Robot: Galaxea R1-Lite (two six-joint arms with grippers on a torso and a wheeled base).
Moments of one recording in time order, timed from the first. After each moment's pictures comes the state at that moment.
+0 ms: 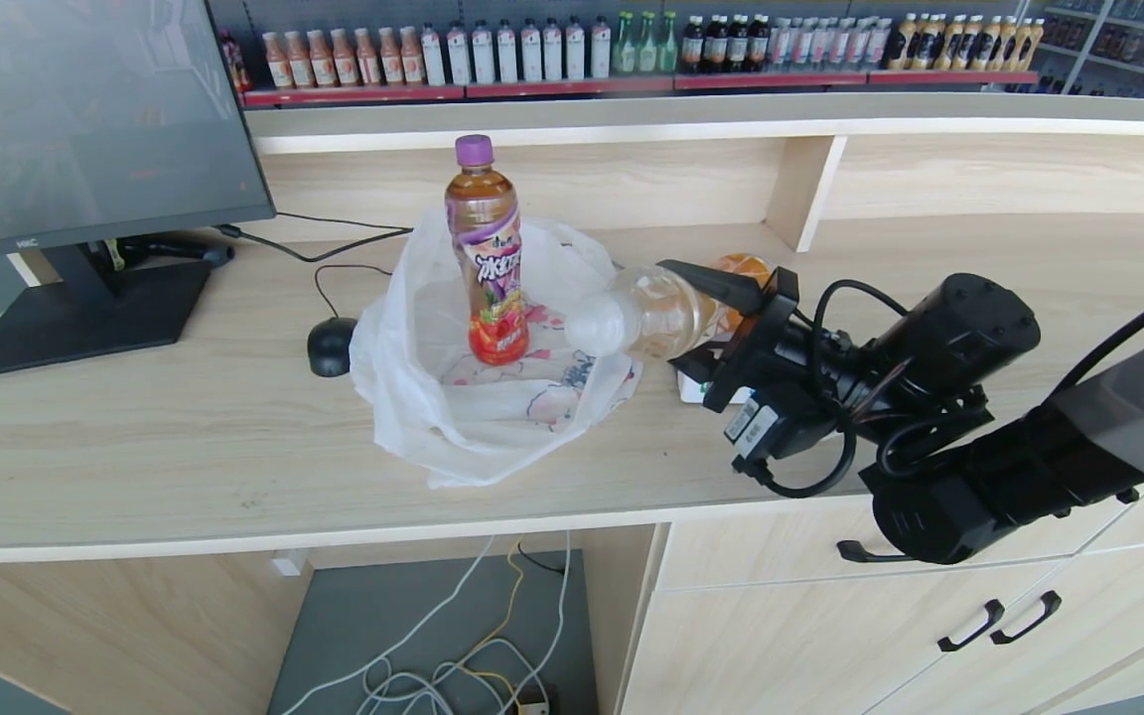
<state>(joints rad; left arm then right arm) 0.00 0.00 0.00 0.00 0.00 0.01 0.42 2.07 -1.02 -1.57 0.76 -1.32</state>
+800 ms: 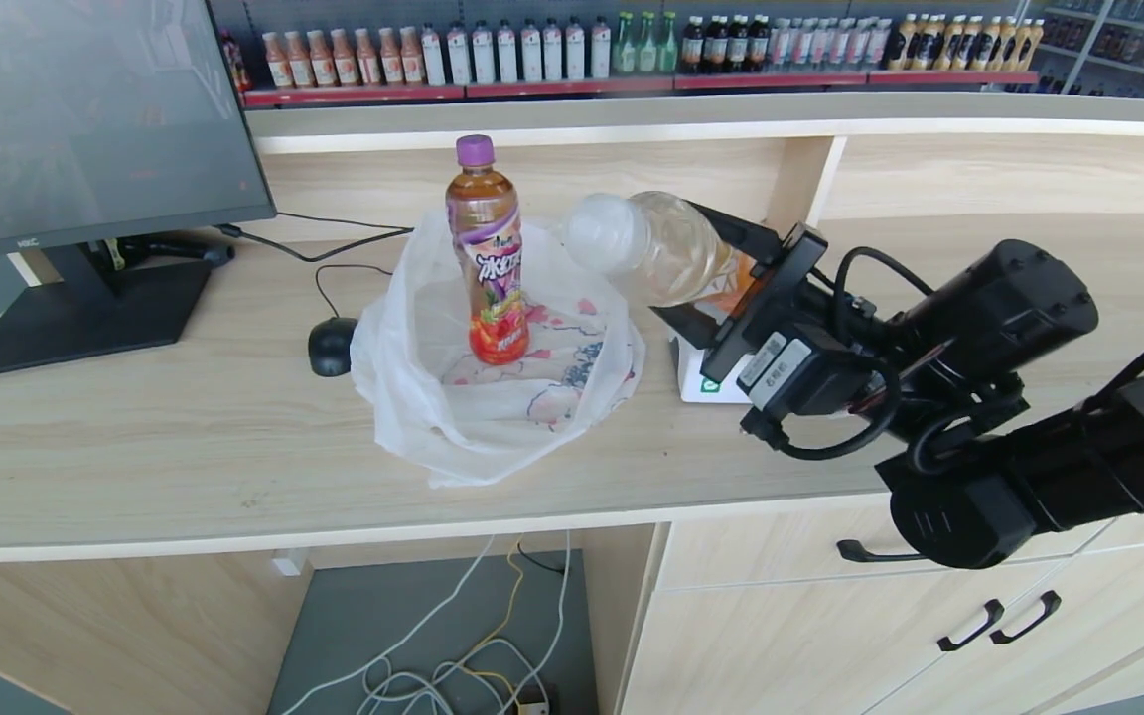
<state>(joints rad) 0.00 0.00 0.00 0.00 0.00 0.01 0.49 1.97 -1.01 -1.57 0.62 -1.14</state>
